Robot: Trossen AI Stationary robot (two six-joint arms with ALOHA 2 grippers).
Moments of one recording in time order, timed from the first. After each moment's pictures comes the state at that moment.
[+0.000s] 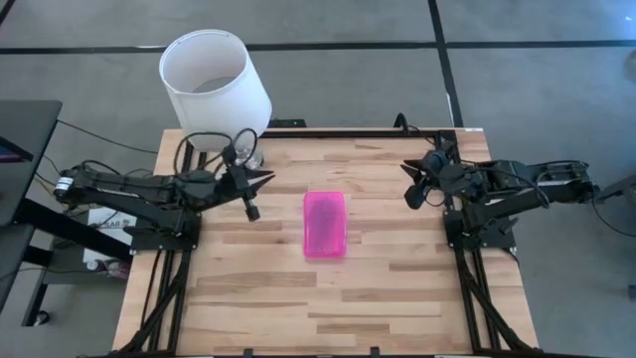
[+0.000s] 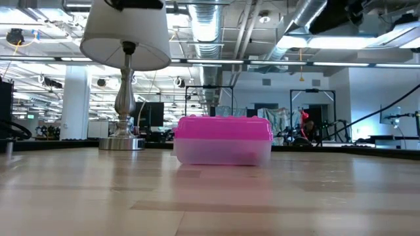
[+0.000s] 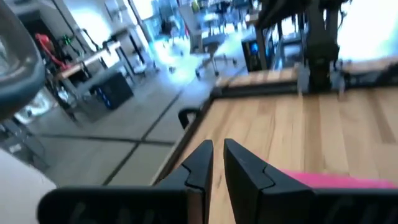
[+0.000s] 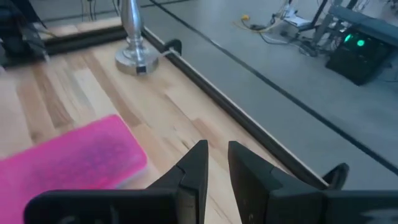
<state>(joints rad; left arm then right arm) -0.12 0.91 0.81 -0.09 -0.59 0.19 0.12 0.81 0.94 -0.77 0.71 0.30</state>
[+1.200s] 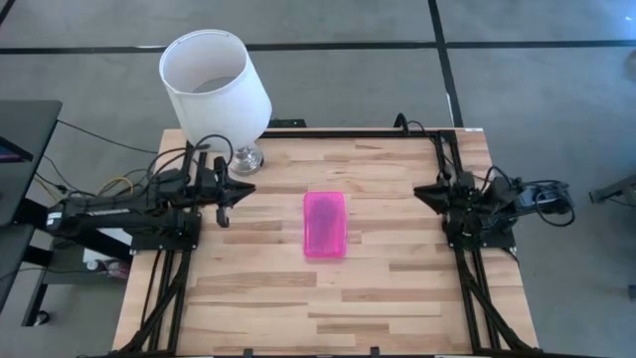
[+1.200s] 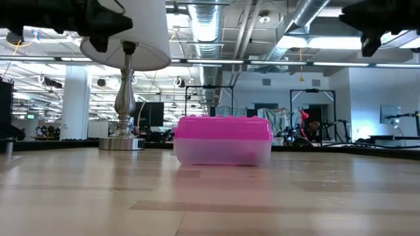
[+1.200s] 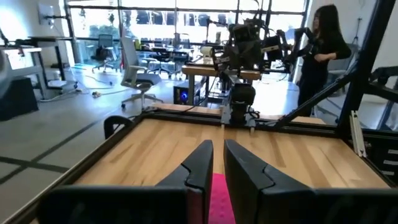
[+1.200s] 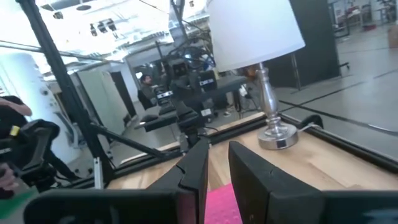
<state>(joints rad) 0.17 0.44 0.33 0.15 0.01 -0.05 0.22 0.05 0.30 -0.14 0.35 0.24</state>
